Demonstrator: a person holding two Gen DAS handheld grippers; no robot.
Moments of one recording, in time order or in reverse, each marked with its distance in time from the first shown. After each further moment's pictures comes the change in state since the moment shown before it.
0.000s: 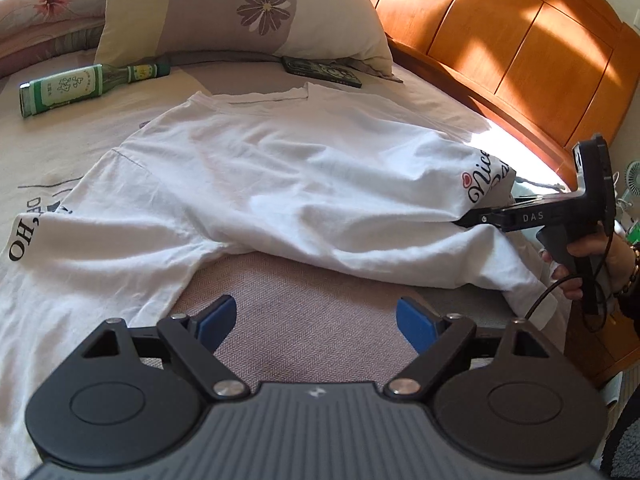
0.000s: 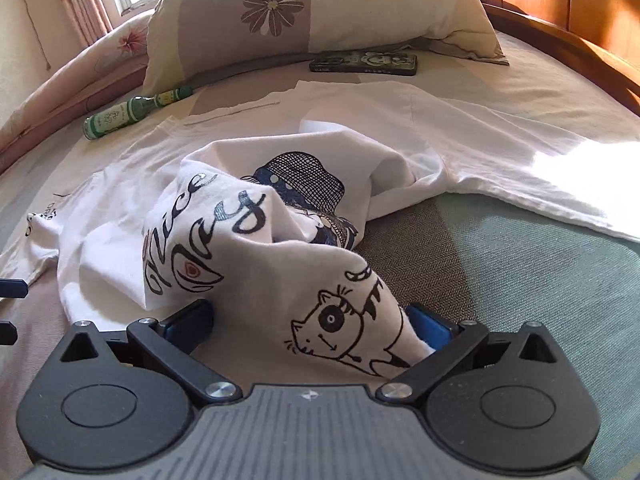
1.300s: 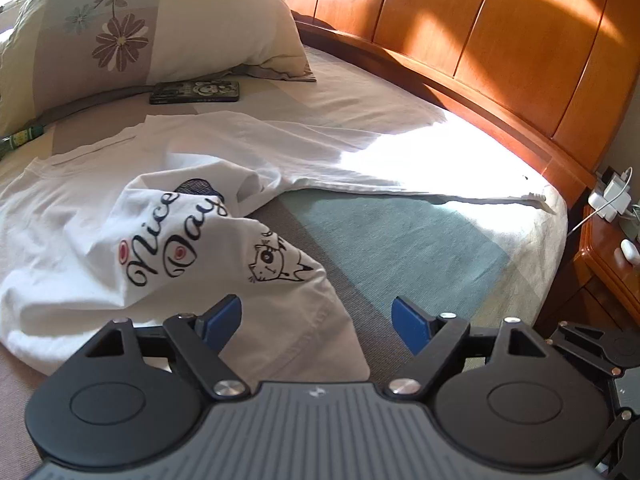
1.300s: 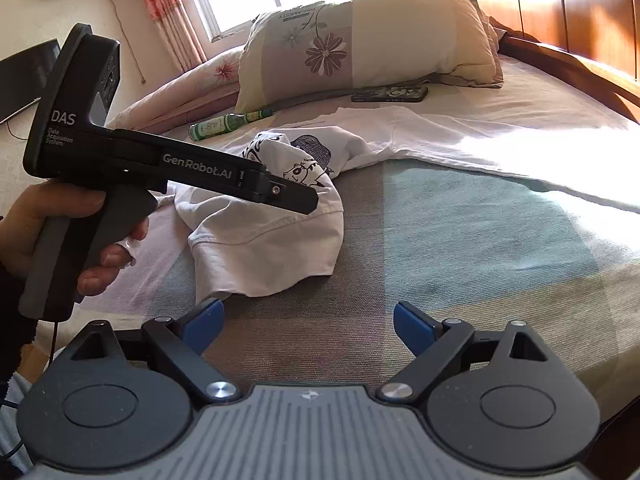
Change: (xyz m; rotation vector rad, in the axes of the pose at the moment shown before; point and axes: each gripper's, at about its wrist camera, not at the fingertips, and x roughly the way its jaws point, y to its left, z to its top) left arm 0.115 -0.275 0.052 0.069 -0.007 0.110; right arm -0.164 -0.111 -0.108 -0.086 -0.129 0.280
